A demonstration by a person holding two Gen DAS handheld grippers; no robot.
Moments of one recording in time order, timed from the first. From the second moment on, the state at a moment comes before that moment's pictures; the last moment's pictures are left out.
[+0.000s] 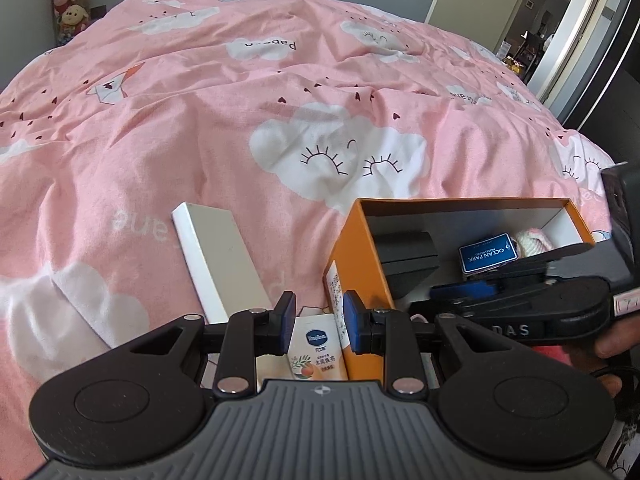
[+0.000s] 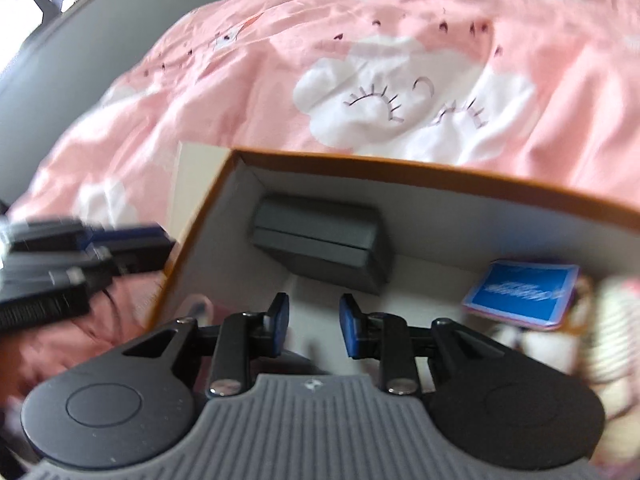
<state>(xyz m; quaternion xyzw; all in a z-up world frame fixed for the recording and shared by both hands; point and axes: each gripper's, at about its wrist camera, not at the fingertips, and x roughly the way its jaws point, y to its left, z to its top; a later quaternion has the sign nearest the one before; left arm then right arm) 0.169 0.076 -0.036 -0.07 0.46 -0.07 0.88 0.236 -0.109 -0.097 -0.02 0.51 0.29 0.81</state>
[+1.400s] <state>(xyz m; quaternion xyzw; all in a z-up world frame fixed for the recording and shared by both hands) 0.087 0.146 -0.025 -0.12 0.45 0.07 0.88 0.157 0.037 -0.060 -0.29 0.44 0.38 0.76</state>
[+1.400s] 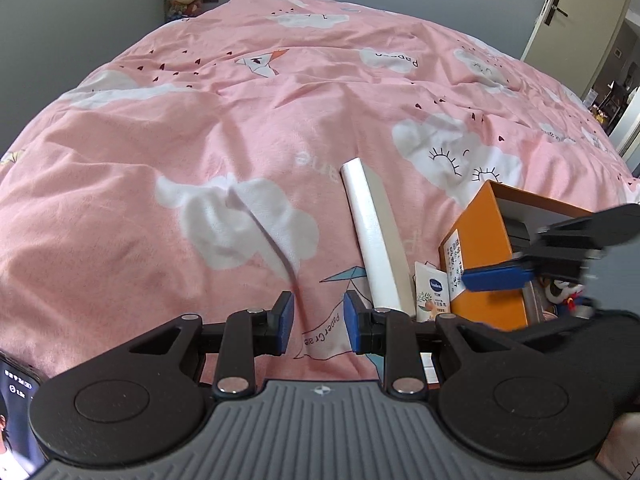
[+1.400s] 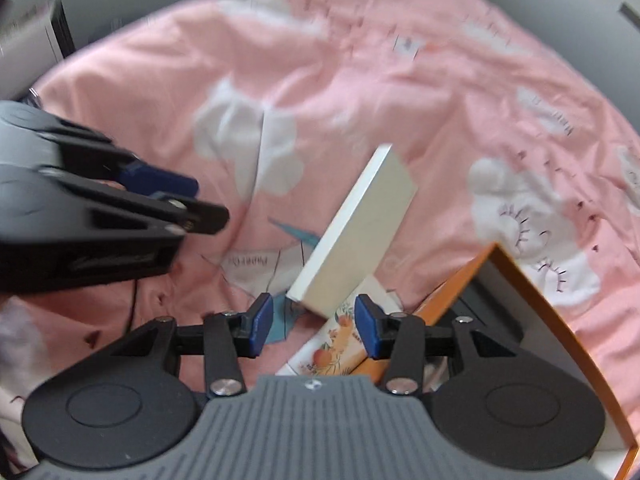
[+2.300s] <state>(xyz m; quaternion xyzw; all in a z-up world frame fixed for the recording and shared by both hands) 0.075 0.176 -0.042 -0.18 0.44 0.04 0.88 0.185 0.090 -0.137 -0.43 0.53 0.27 0.67</state>
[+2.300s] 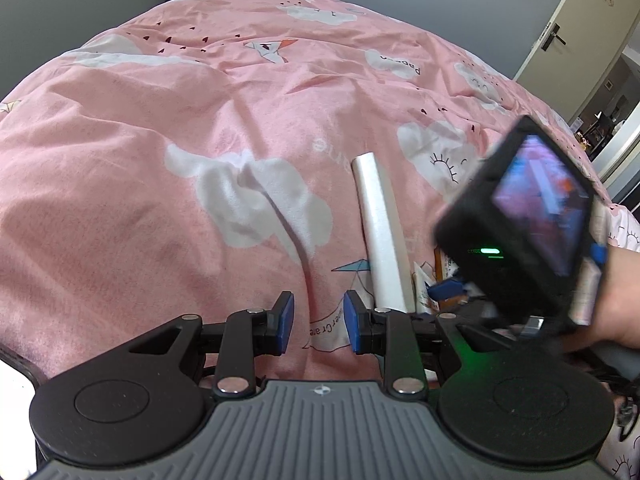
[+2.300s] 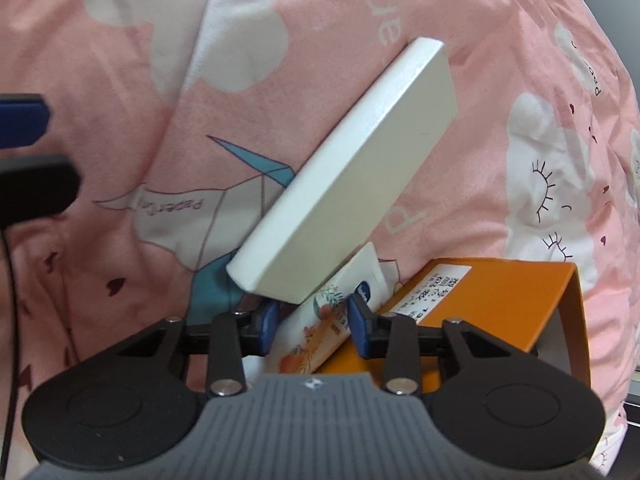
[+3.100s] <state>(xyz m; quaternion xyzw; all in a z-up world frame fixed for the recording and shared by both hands) 0.074 0.167 -0.038 -0.15 0.45 0.03 0.88 0.160 0.044 -0.080 -0.29 0.52 0.38 0.71</state>
